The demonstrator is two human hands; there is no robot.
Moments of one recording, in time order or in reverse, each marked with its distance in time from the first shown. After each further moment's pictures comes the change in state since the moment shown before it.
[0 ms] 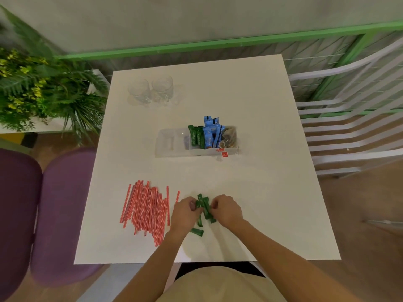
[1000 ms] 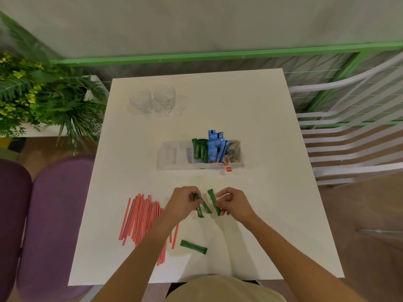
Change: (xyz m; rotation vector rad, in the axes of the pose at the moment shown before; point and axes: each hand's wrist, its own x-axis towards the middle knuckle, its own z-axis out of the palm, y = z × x) left_hand 0.053 0.031 -0.066 -0.034 -0.160 0.274; right_hand 0.021 -0.011 -0.053 0.638 0.025 -0.091
